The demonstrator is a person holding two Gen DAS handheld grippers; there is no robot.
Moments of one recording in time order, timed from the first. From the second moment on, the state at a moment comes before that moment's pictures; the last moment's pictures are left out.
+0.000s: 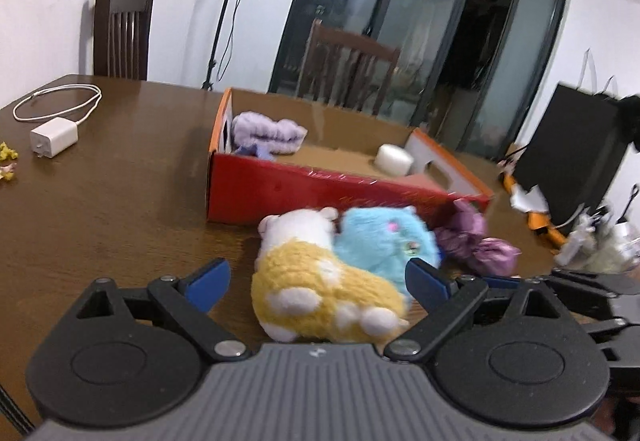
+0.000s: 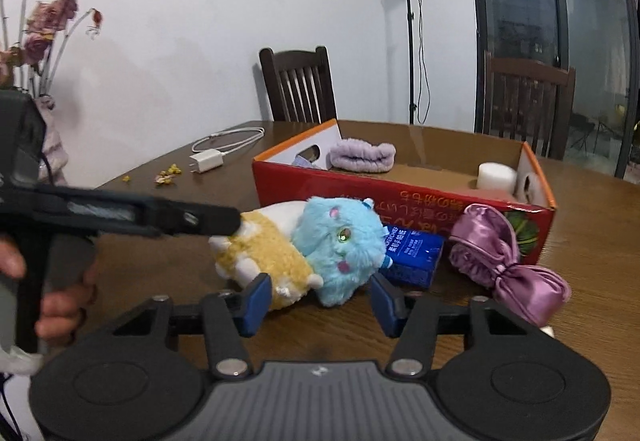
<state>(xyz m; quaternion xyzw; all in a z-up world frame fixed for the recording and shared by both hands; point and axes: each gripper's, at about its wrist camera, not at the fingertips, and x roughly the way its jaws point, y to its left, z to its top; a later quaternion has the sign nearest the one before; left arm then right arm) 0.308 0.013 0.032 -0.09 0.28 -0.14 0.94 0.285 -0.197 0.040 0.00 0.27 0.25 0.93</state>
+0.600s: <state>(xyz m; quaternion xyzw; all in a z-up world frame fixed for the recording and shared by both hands) 0.236 0.055 0.023 -0.13 0.31 -0.14 0.93 0.286 -0.186 0.028 0.01 0.29 0.27 0.92</state>
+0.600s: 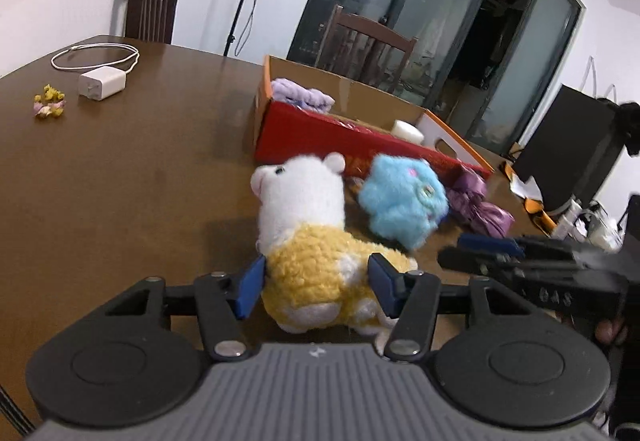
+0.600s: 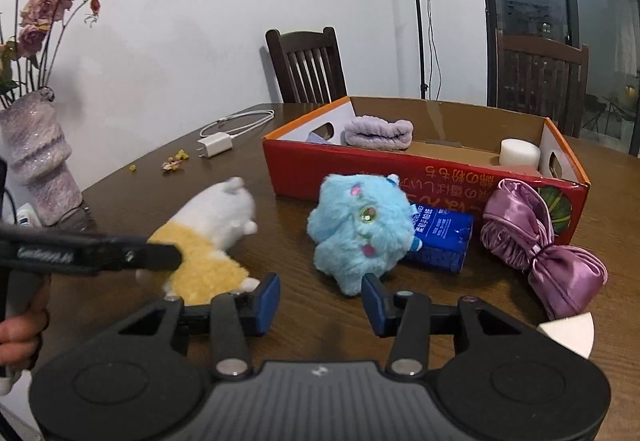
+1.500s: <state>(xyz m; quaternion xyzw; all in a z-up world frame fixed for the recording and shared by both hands) 0.246 0.024 0.007 -0.23 0.34 -0.22 0.89 0.270 -0.233 0.005 0.20 0.33 0.27 0.88</state>
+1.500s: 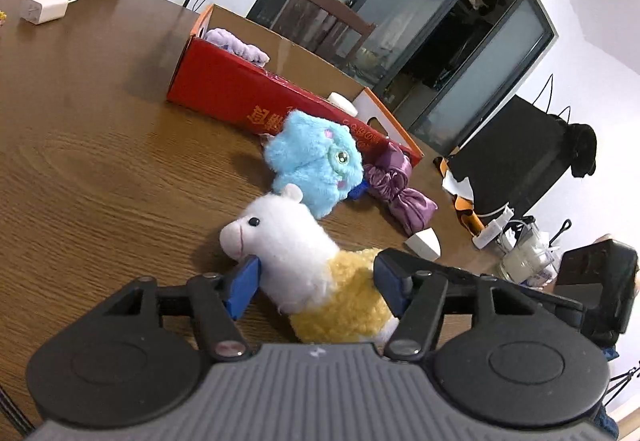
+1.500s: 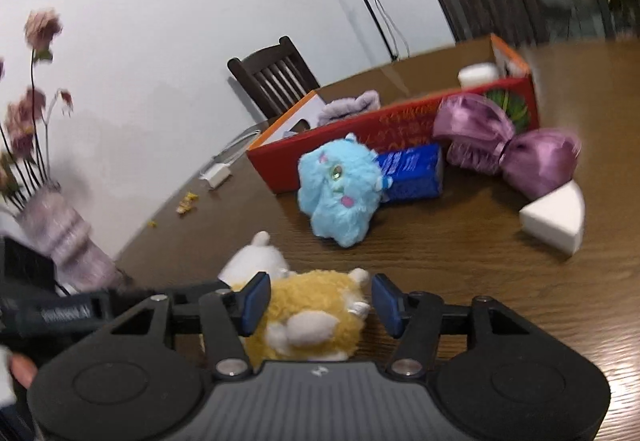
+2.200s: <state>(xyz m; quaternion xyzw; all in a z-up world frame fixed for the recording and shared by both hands) 0.256 0.019 0.081 -0.24 0.20 -0.28 0.91 0.272 -0.257 0.052 0.28 0.29 0.31 0.86</state>
